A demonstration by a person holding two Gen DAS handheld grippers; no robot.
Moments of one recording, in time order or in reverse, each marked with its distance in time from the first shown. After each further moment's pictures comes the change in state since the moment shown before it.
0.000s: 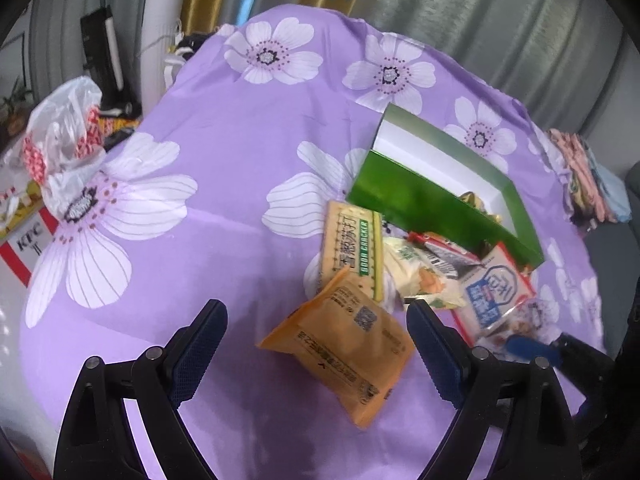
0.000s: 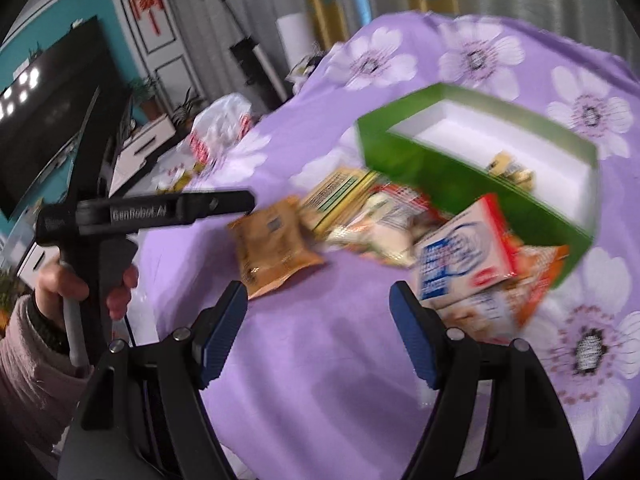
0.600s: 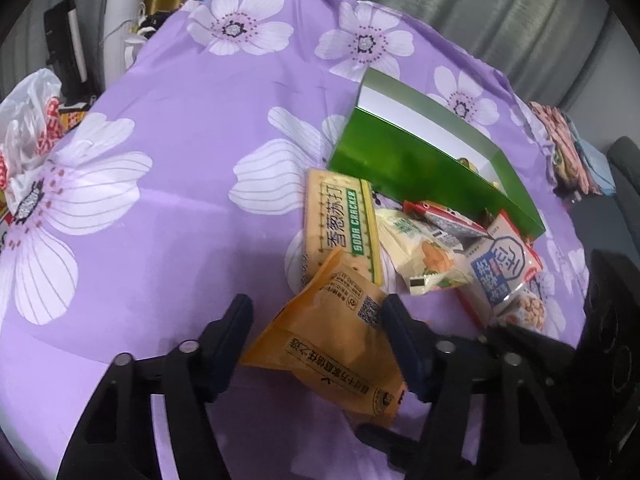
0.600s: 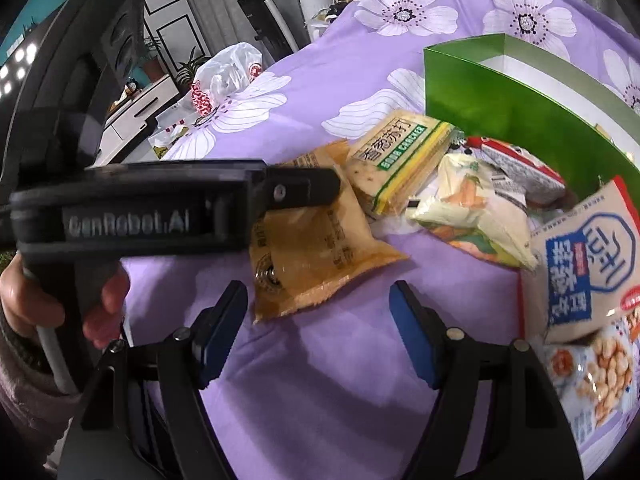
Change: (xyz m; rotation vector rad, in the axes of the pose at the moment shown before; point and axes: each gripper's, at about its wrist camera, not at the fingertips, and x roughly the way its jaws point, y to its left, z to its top) left arm 0.035 0.007 -0.005 0.052 0.083 -0.114; right arm 0.087 0.030 0.004 -0.034 0.125 0.005
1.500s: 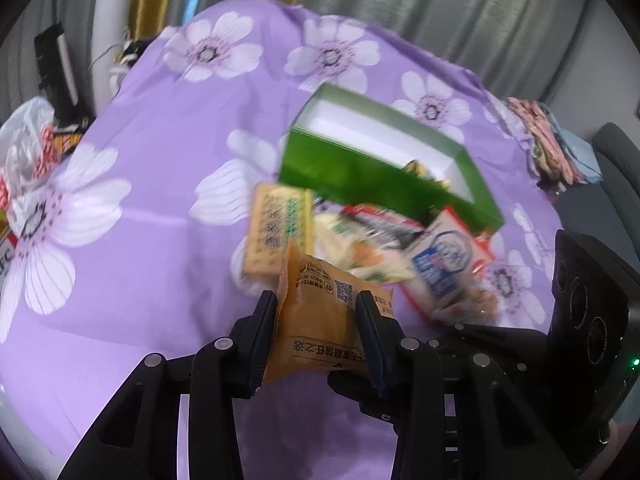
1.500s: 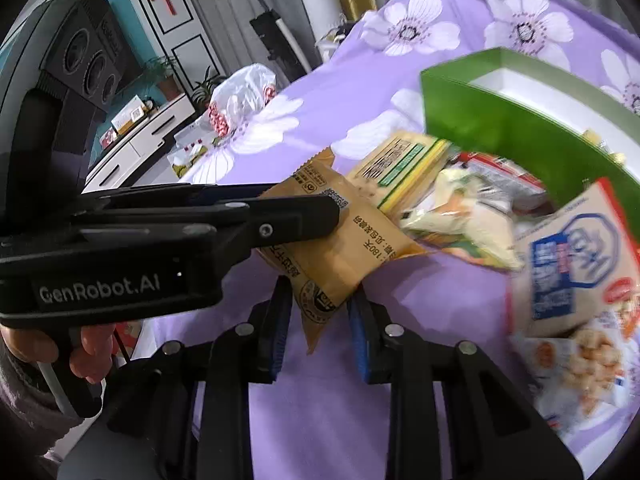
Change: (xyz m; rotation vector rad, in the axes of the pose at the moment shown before) left arm -0.030 -0.052 -0.001 0.064 -0.053 -0.010; right arm -0.031 -0.006 -0.010 0.014 -0.087 0.064
